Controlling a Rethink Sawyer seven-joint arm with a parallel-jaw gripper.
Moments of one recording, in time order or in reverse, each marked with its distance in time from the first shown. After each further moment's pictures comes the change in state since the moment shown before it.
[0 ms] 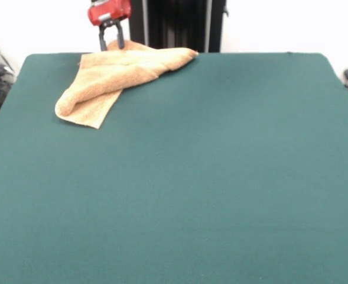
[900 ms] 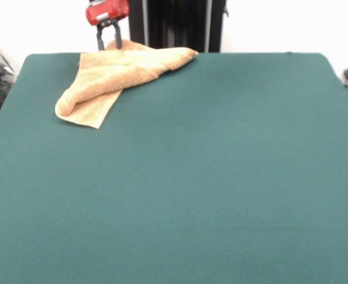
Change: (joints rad) arm -0.005 -0.005 0.000 -0.006 0.000 -0.001 0.000
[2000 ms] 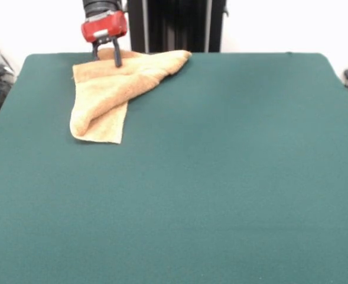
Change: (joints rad) arm 0.136 -0.038 0.007 -0.090 0.056 0.066 0.000
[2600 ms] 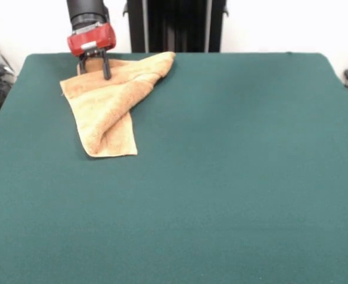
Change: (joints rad) arm 0.000 -0.011 0.020 -0.112 -0.011 -0.001 0.000
